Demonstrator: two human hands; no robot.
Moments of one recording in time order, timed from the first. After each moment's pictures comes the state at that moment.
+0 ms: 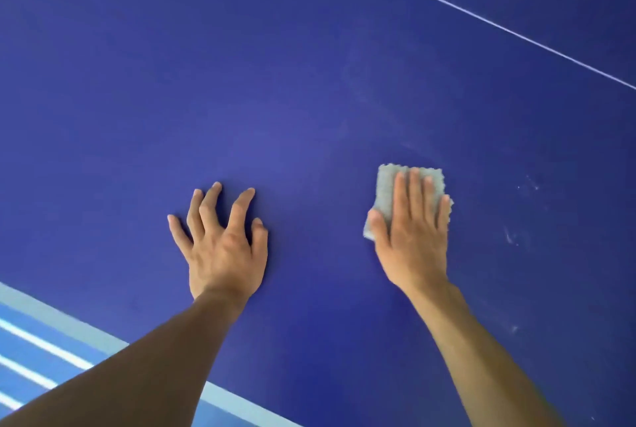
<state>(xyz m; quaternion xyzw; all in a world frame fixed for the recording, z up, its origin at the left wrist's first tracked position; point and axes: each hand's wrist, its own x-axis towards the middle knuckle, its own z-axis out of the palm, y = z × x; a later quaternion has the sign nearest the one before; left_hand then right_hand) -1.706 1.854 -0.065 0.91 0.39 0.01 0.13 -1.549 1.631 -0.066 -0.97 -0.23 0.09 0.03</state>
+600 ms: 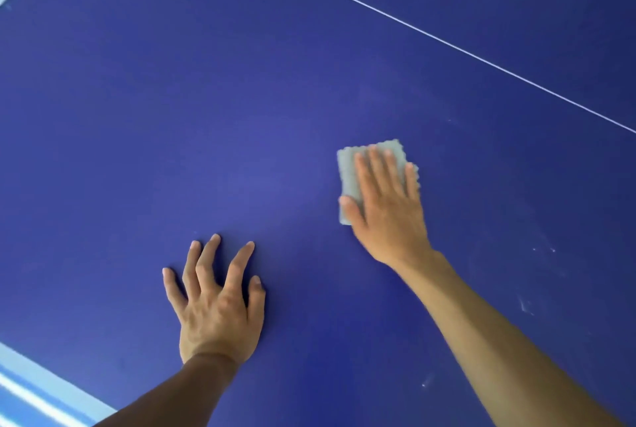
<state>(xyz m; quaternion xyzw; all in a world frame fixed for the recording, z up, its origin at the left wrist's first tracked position) -1.702 1.858 -0.072 0.92 0.39 0.00 0.09 -1.446 1.716 -0.066 -0.92 -0.38 0.09 0.06</state>
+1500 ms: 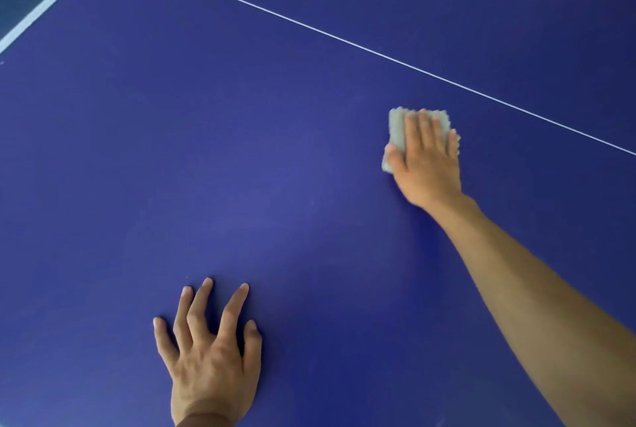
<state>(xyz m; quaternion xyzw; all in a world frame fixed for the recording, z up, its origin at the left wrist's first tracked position) -1.699 1.858 -0.073 0.92 0.38 0.07 0.09 -1.309 1.728 -0.060 -0.96 -0.26 0.08 0.05</state>
